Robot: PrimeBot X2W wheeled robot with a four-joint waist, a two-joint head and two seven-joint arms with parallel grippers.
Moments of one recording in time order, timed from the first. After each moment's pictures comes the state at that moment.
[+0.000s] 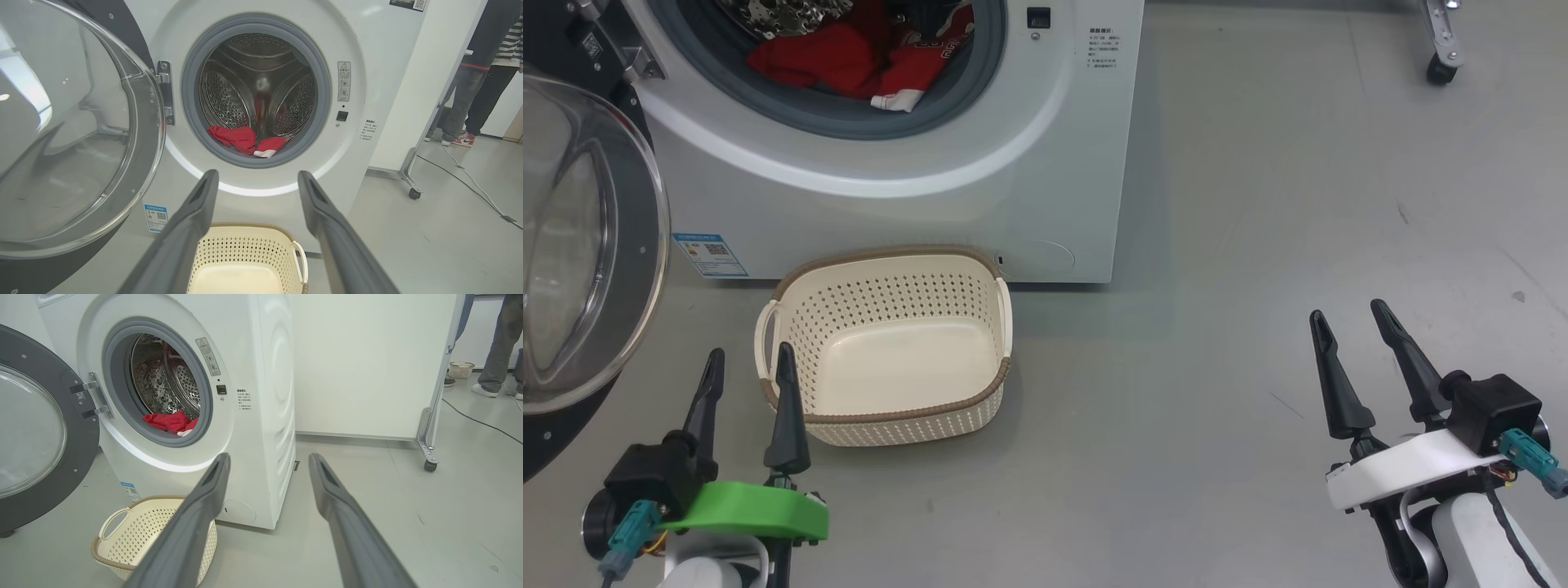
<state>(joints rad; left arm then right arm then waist) -0.08 0.05 -0.08 0.15 -0.38 -0.05 -0.25 -0.08 -0.16 0.17 0.15 0.37 0.10 -0.25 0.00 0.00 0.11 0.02</state>
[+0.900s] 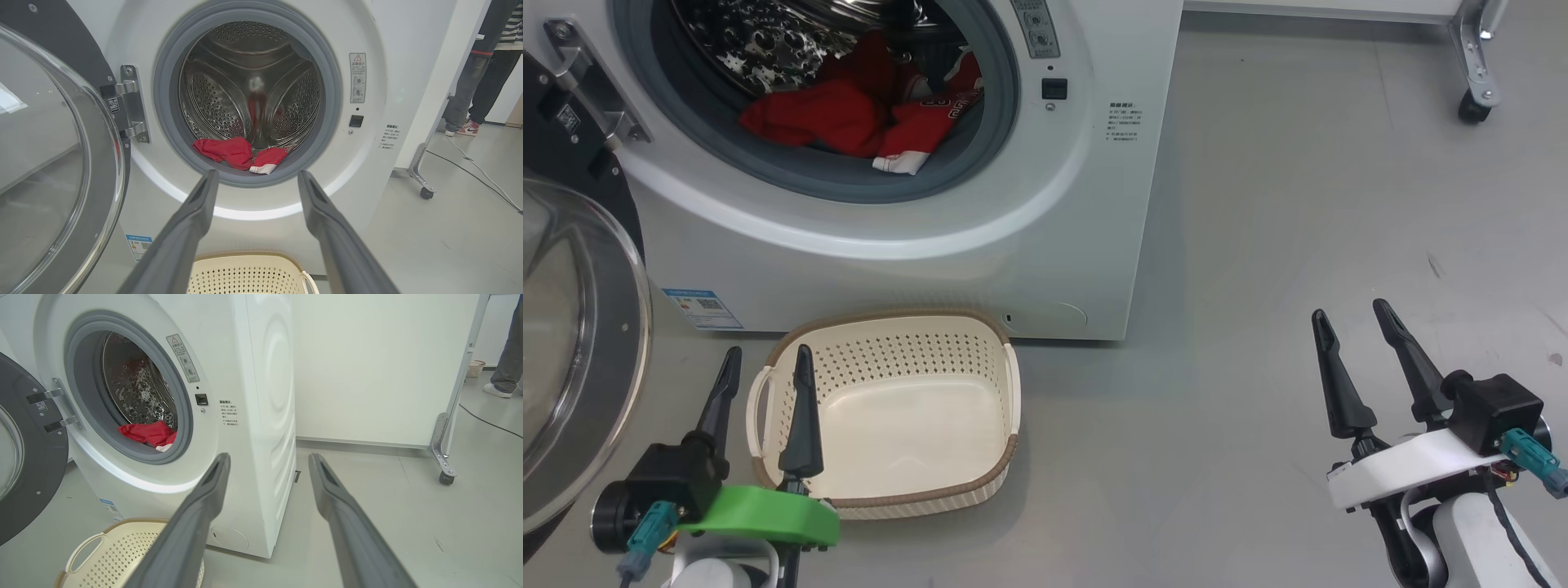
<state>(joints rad) -0.07 0.05 -0.09 0.14 -0.32 -0.05 -0.25 -0.08 -0.16 0.17 0.15 0.36 0.10 -0.25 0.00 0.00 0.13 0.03</state>
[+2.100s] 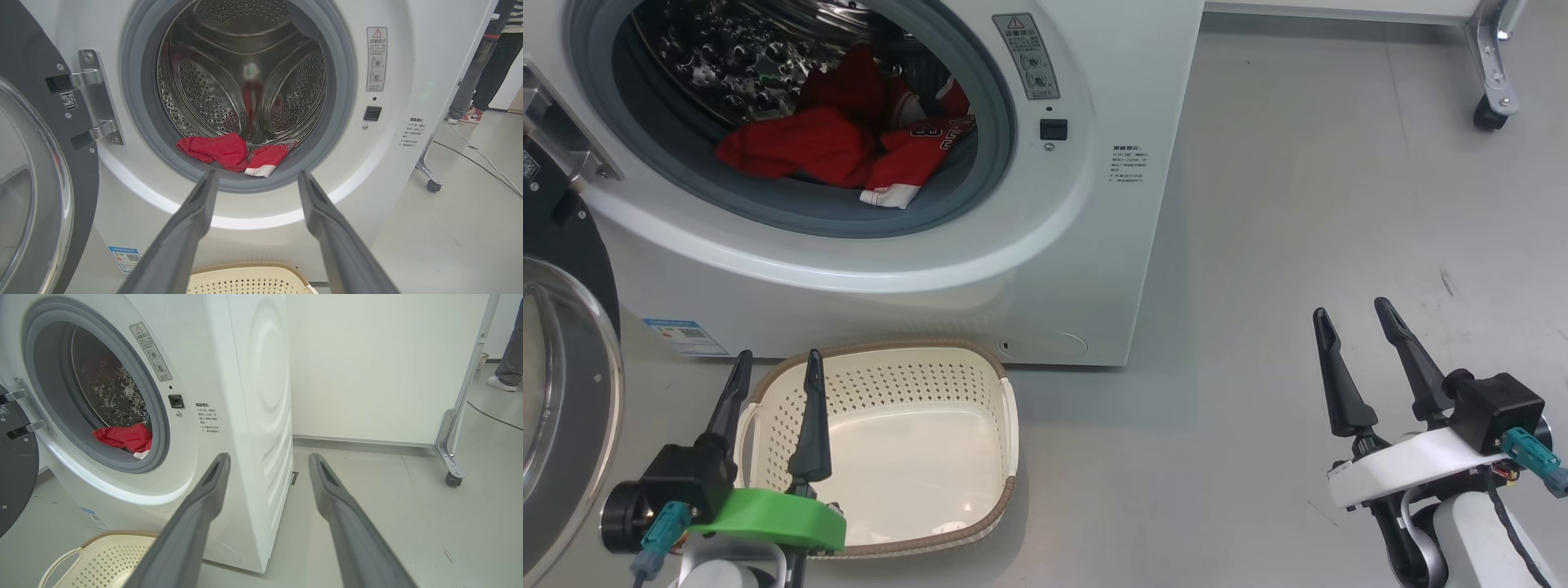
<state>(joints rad) -0.07 0.04 -0.11 0.15 -0.30 -0.05 -0.25 -0.08 -0.16 0.16 0.15 0.36 0.10 -0.25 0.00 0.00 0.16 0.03</state>
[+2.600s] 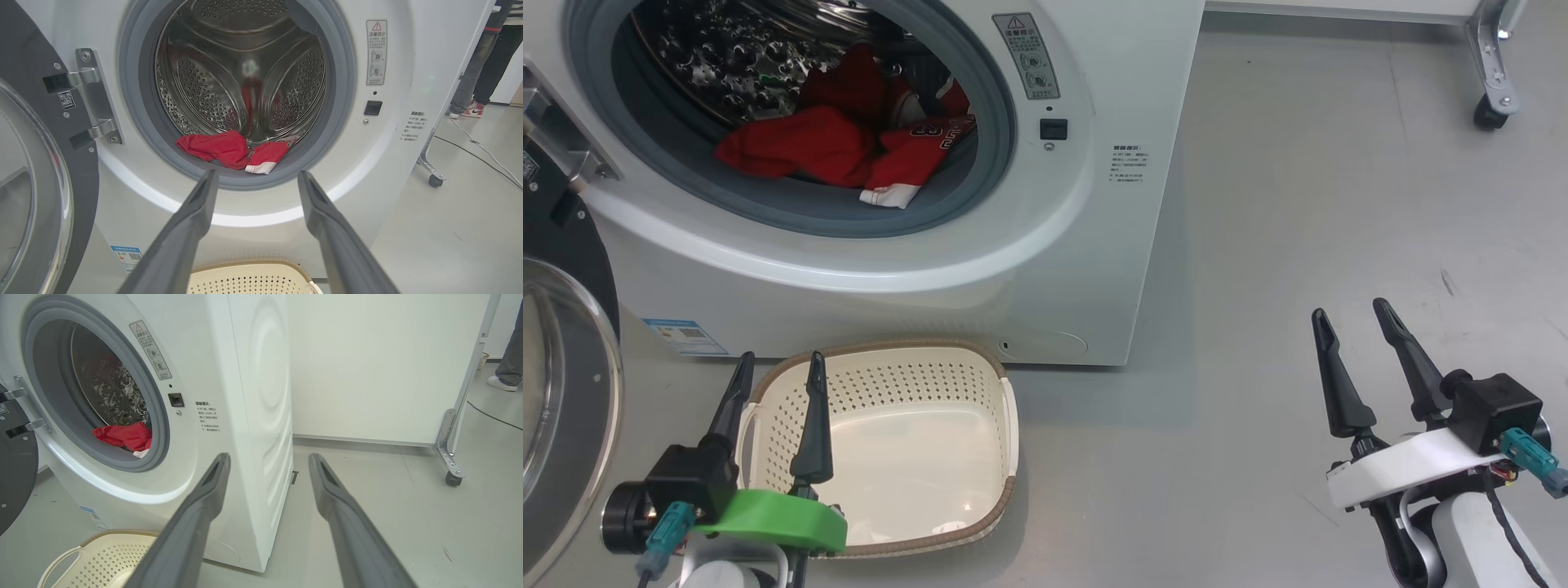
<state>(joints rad) -0.07 0.04 -0.11 0.16 -0.29 -0.05 -0.25 -0.08 -0.15 0.16 0.15 0.35 0.10 -0.25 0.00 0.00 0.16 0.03</state>
